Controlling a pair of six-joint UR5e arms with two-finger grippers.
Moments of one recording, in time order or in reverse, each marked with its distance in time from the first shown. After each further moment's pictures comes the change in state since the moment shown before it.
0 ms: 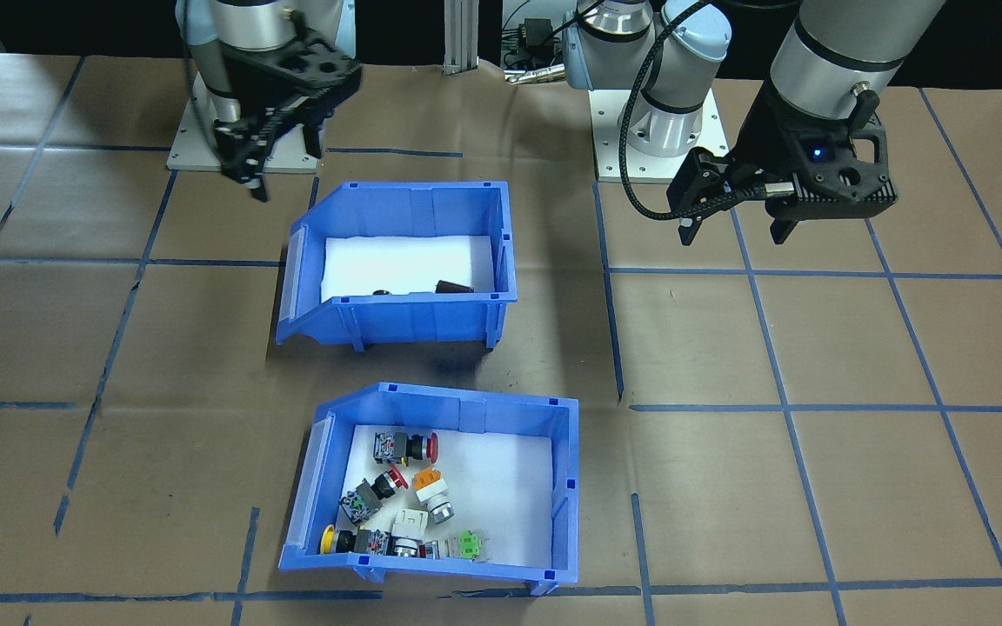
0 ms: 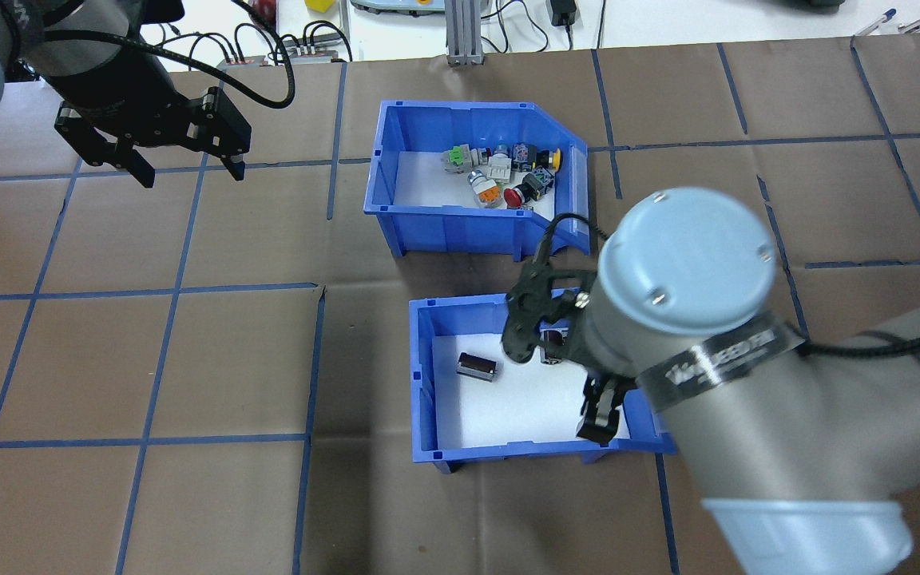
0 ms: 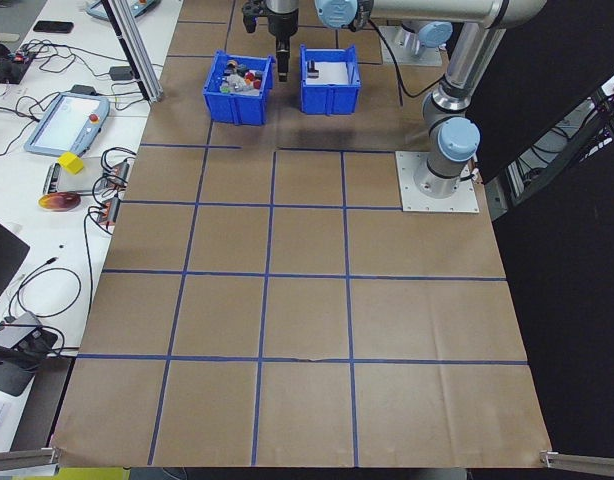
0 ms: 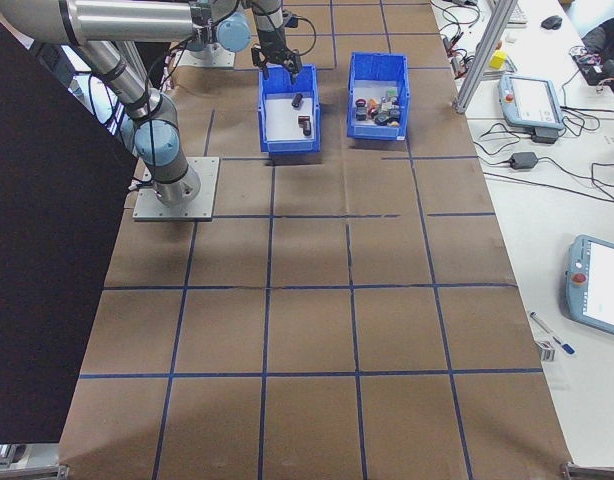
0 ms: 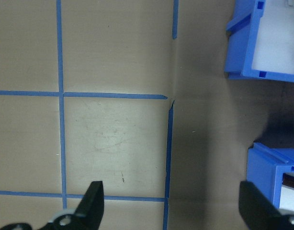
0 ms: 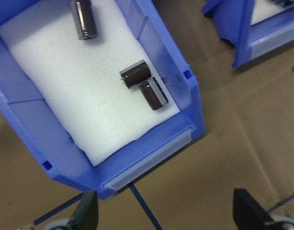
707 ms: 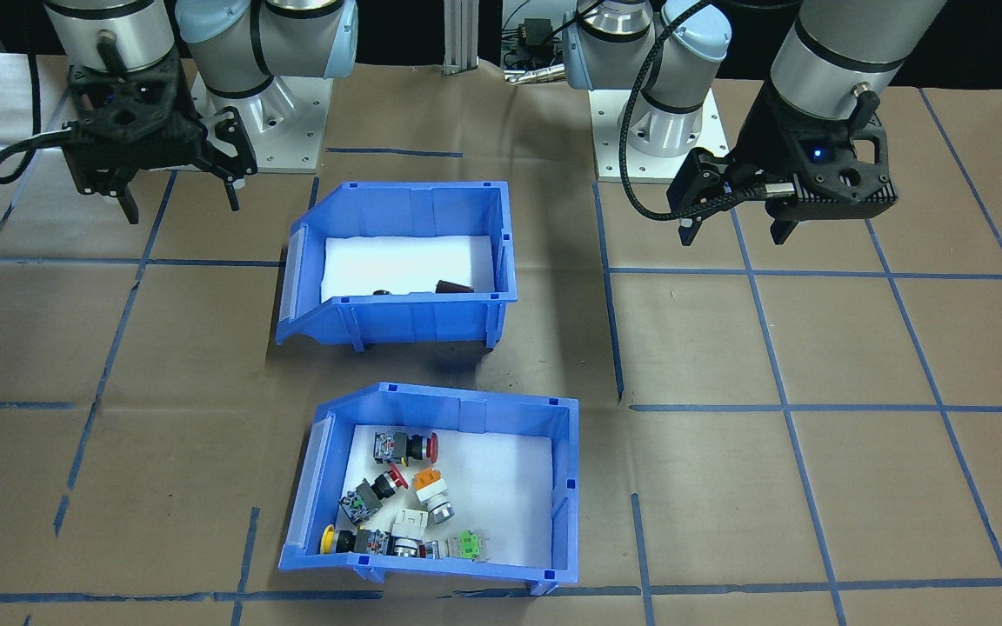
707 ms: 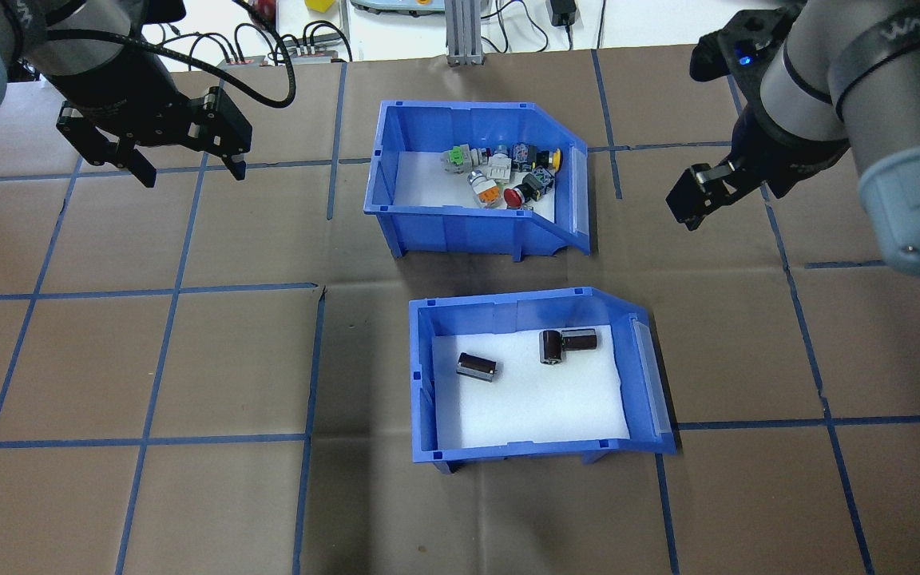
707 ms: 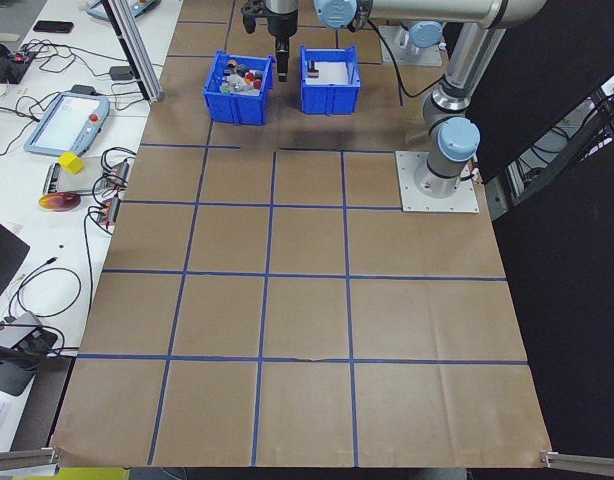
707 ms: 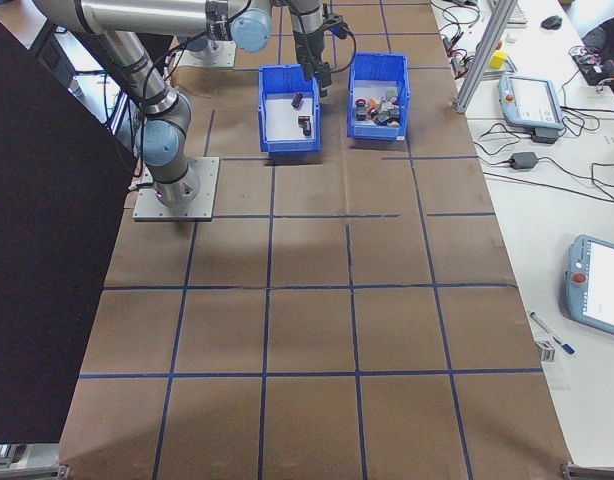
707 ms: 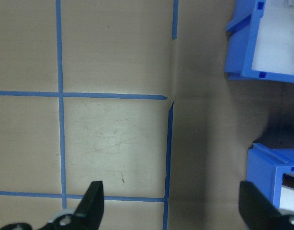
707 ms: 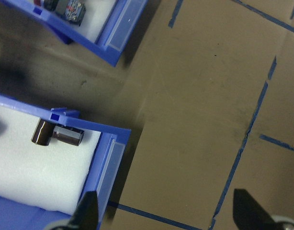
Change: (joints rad) left arm 0.000 -0.001 0.002 0.000 0.000 0.000; right arm -0.137 0.177 -0.284 0.137 0.011 0.642
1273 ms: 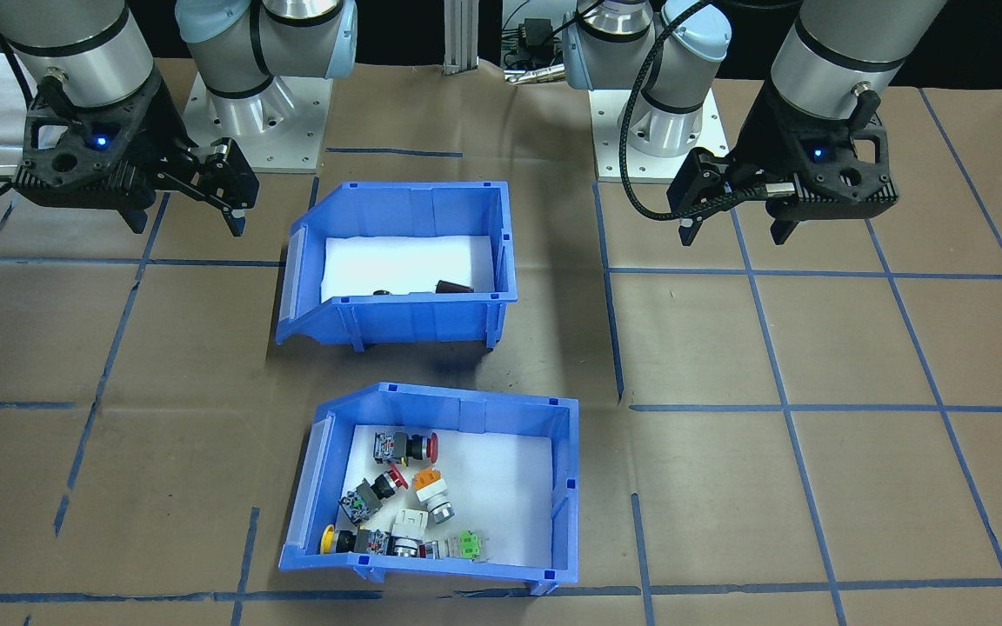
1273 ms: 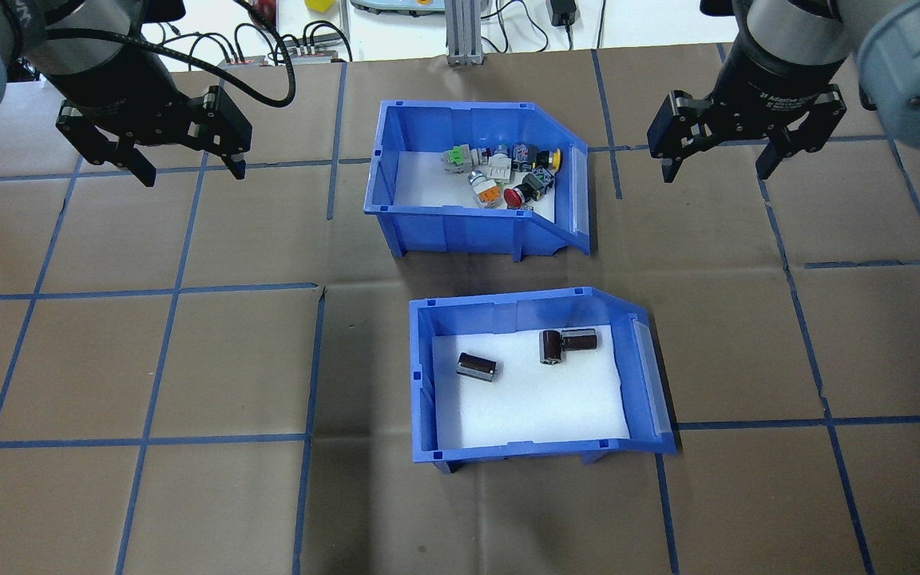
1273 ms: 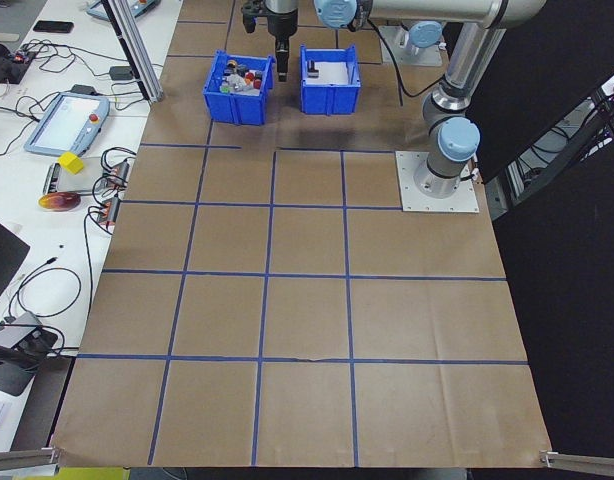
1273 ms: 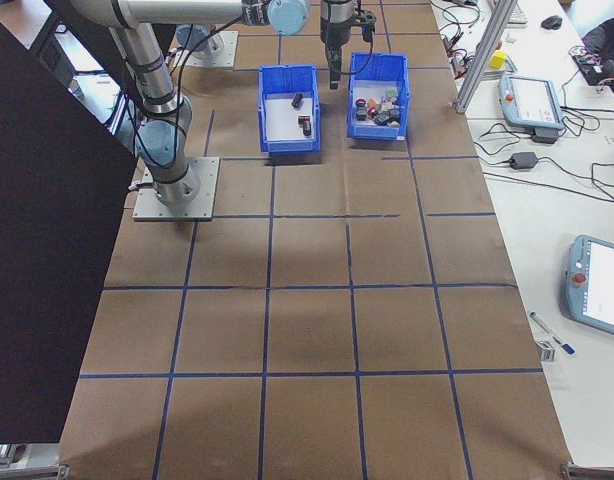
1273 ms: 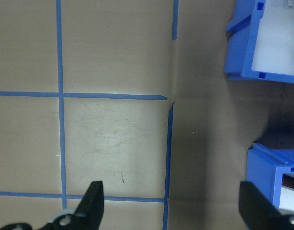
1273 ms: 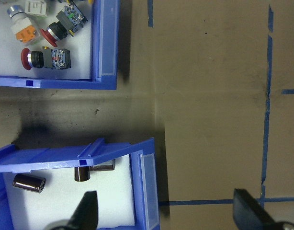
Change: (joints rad) left arm 0.000 0.000 0.002 0.000 0.000 0.000; right arm 0.000 0.106 -0.143 0.134 0.055 0.233
